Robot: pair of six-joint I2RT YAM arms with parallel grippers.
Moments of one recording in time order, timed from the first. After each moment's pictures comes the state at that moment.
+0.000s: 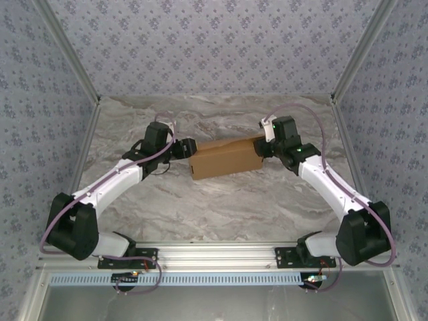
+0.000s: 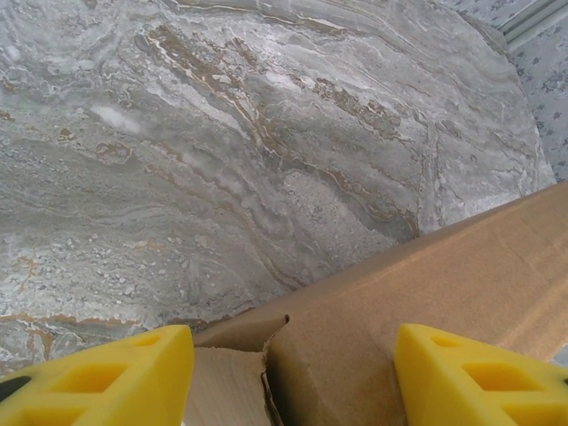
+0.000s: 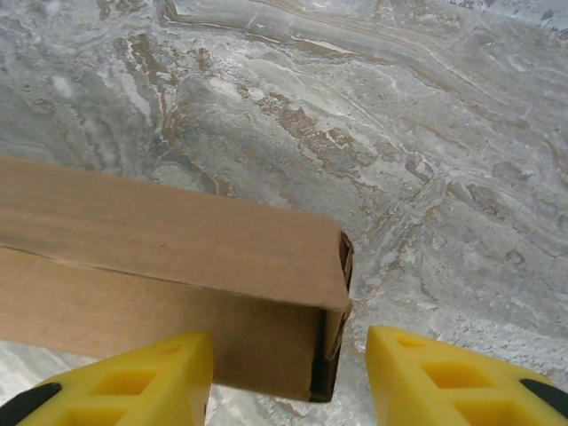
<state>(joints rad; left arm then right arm) -0.47 1.38 0.94 -0.21 0.19 -0.56 0.36 1.31 1.02 -0.43 0.01 -0.03</state>
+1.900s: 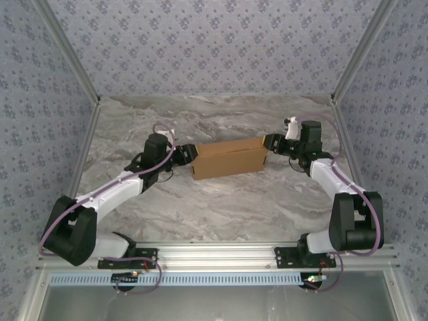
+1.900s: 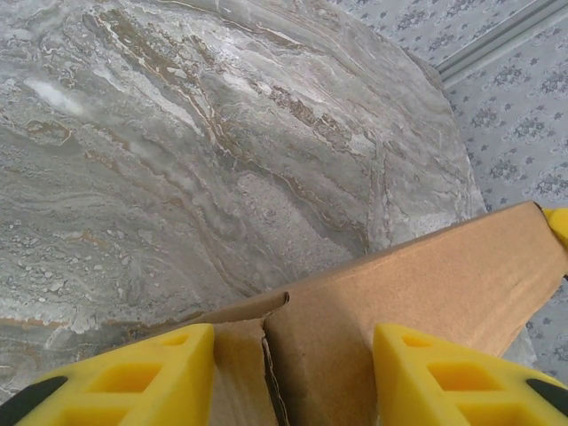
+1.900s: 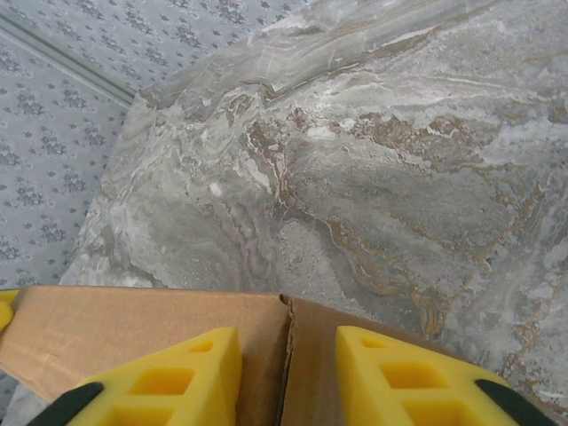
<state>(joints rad) -0.50 1.33 0.74 0.08 0.24 -0.70 0.04 1.40 0.82 -0.03 -0.63 0.38</state>
